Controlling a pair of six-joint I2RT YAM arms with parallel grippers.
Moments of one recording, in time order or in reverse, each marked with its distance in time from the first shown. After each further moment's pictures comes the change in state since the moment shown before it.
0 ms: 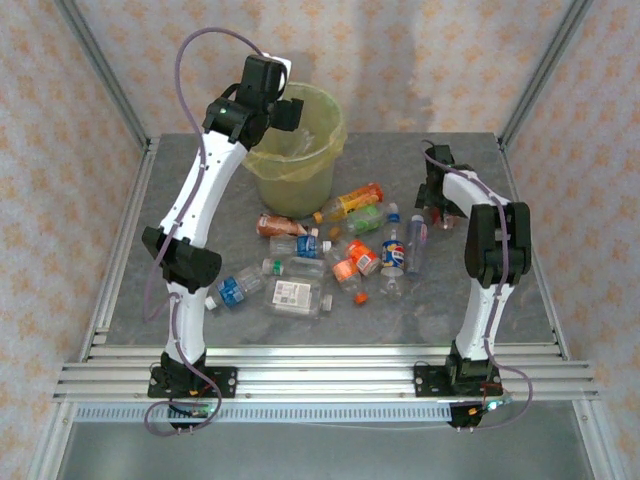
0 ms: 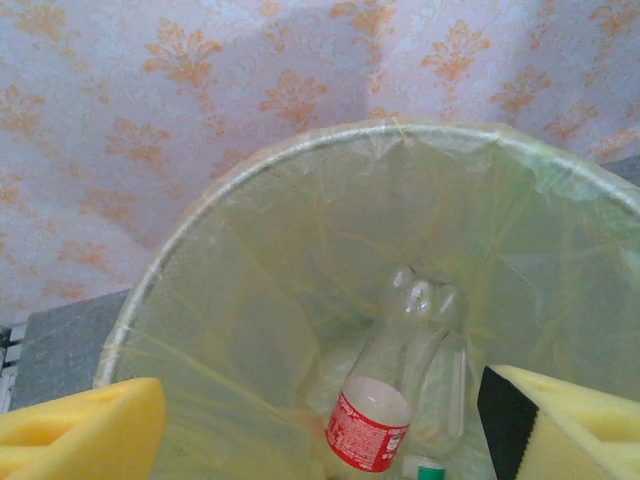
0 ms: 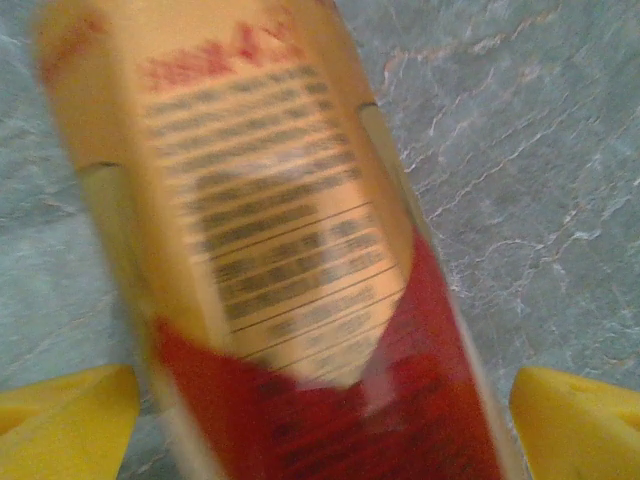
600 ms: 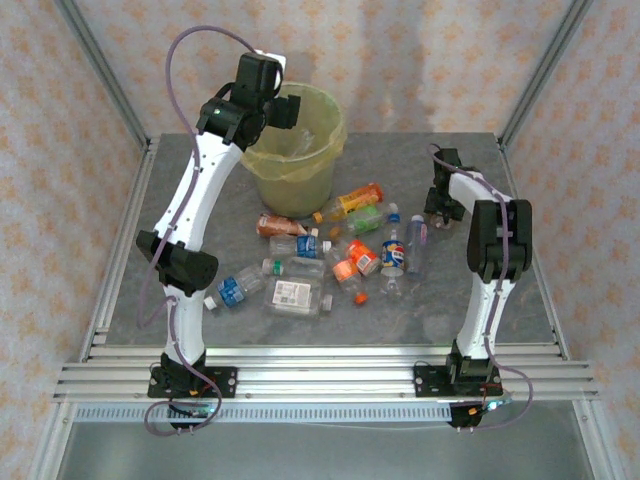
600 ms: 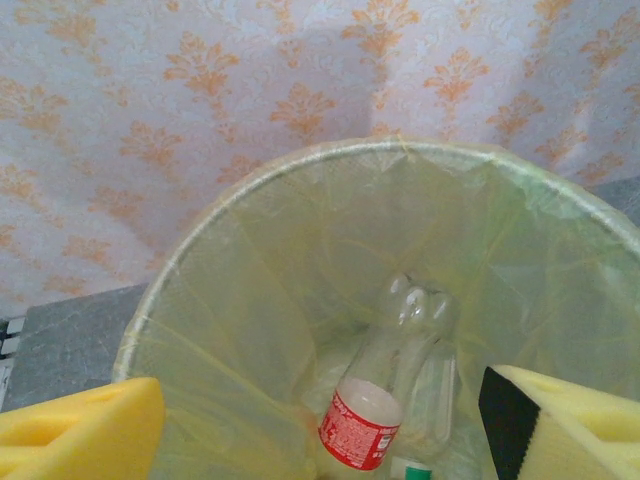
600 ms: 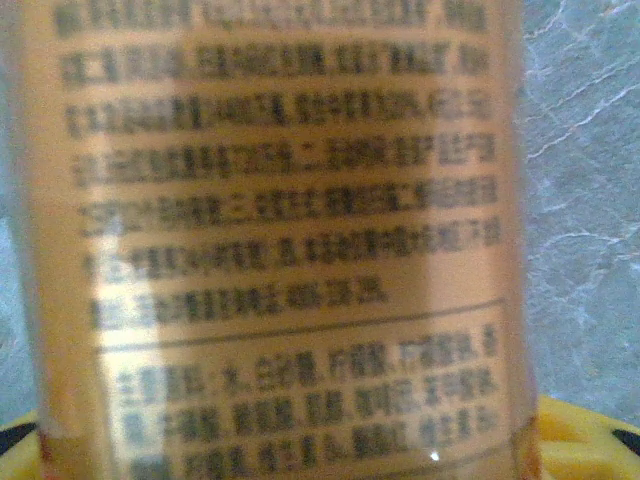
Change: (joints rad) left arm 0.000 -0.036 -0.021 0.001 0.000 -0.034; right arm -0.044 0.014 -0.002 -0.005 -0.114 -0.005
